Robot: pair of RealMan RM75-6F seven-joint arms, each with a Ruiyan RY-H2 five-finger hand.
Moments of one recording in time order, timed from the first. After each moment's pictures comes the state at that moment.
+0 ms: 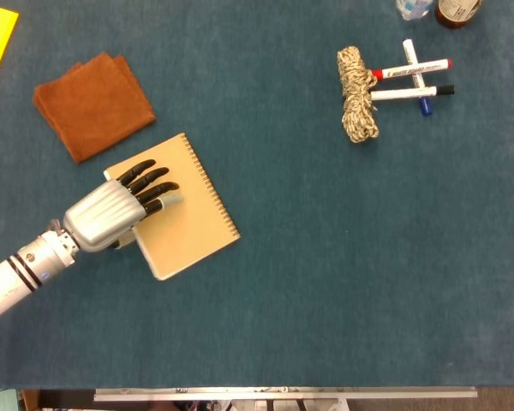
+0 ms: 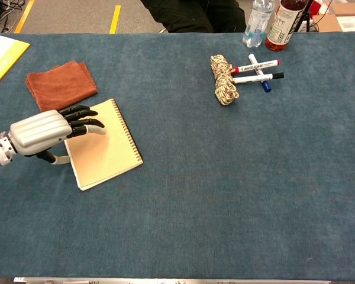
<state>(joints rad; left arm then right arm) -0.55 -1.66 0.26 -0.68 1.89 1.36 -0.44 0.01 -1.01 0.08 -1.72 -1.47 1.53 0.09</state>
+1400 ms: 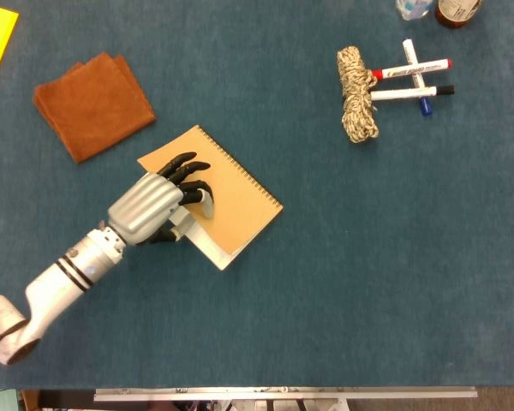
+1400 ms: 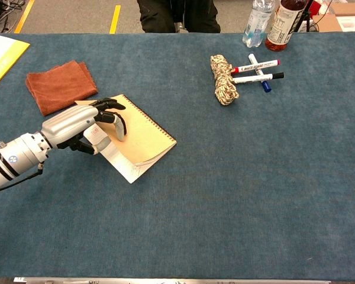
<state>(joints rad) -0.60 -1.66 0.15 -1.00 1.75 1.27 -0.55 0.01 -1.02 0.10 -1.68 -1.47 1.54 0.13</state>
